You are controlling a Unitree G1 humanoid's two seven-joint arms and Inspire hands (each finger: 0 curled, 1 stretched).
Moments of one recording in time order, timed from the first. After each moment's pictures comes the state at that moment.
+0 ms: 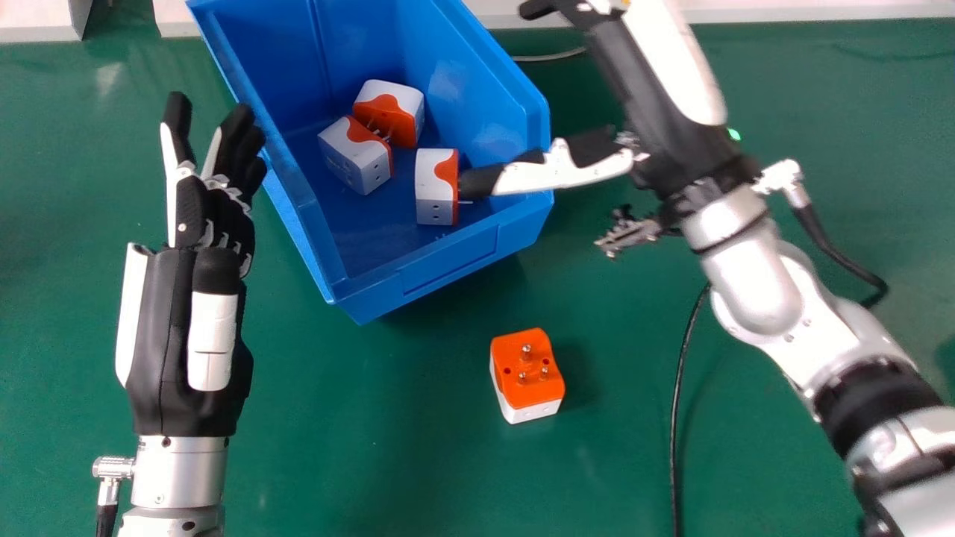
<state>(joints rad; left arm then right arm) 0.04 0.10 0.18 0.34 -0.28 -0.87 -0.36 -0.68 -0.32 0.23 0.86 -0.36 -1.01 -0.27</state>
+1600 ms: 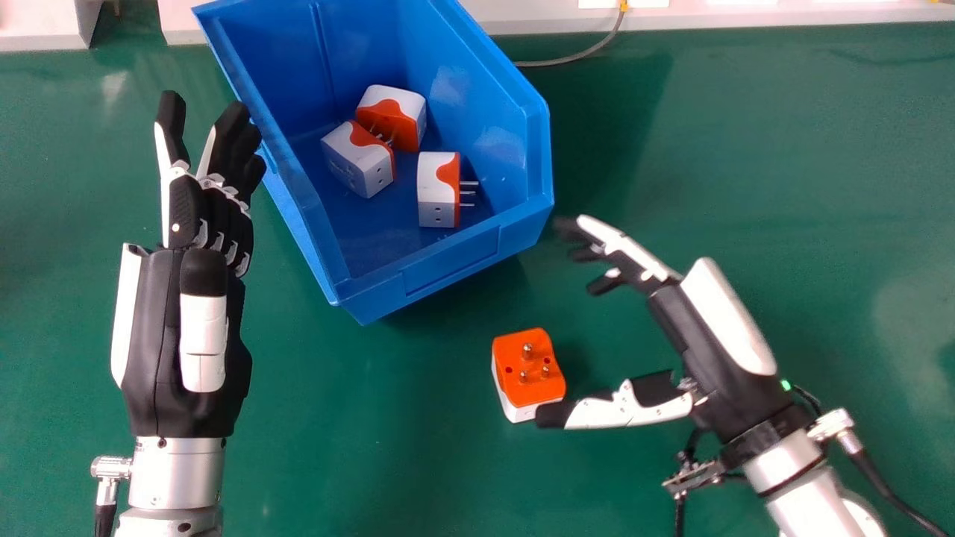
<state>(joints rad) 0.04 0.10 0.17 0.34 -0.33 -0.87 -0.40 -0.14 -0.31 0.18 0.68 -0.48 -0.90 -0.18</state>
